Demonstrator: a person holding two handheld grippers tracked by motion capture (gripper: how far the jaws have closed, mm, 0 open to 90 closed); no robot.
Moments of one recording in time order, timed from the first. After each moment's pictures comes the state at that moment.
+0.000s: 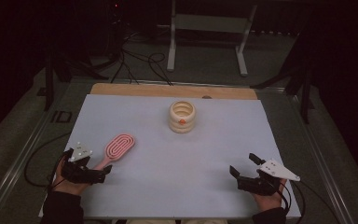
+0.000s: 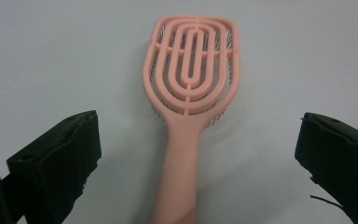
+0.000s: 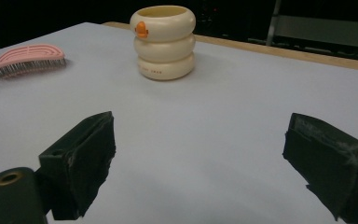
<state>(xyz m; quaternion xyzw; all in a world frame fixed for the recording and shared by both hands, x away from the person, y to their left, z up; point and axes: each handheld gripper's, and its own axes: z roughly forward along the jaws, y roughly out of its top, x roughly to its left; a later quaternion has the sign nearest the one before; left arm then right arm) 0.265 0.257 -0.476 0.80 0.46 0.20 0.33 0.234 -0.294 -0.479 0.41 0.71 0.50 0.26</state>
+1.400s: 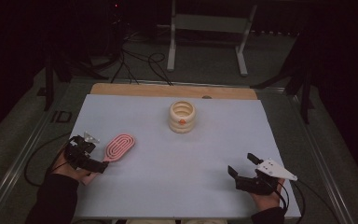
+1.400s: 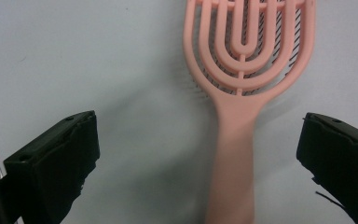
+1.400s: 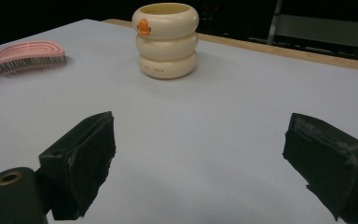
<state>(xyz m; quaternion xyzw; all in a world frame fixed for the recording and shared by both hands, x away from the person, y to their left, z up) 0.309 0.254 -0.468 0.85 0.47 0.15 0.18 0.235 -0.288 -0.480 0.41 0.72 0.50 0.26</state>
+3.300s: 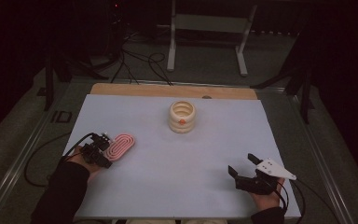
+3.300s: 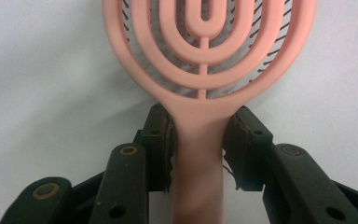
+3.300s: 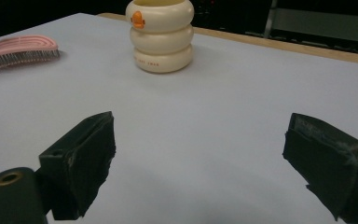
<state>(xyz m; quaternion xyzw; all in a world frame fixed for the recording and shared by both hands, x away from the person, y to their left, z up) 0.341 0.227 -0.486 0.89 0.45 0.04 0.09 0.237 -0.289 -0.483 0.42 0.72 0.49 0.26</state>
